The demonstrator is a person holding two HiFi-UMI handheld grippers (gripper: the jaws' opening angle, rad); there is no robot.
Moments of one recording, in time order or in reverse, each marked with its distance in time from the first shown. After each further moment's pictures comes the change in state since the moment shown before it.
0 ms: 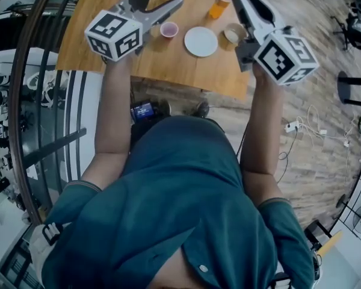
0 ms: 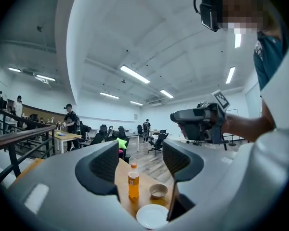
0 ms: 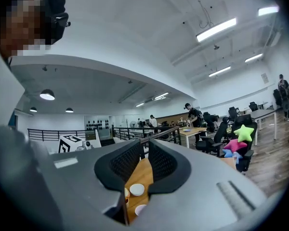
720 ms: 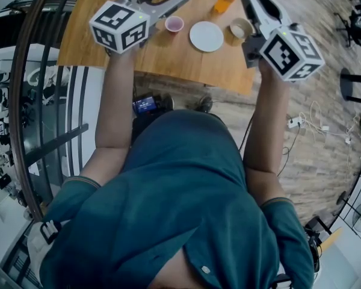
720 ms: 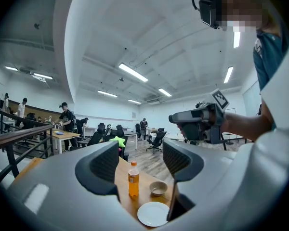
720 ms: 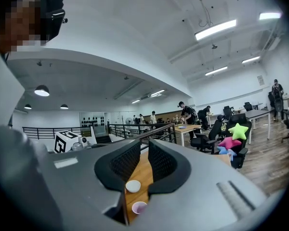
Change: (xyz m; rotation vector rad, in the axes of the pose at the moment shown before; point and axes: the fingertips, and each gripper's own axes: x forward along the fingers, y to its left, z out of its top) left arm 0.002 0.010 -0.009 0.009 0.024 -0.031; right arm 0.011 -0.010 -0.019 0.005 0.047 -0.076
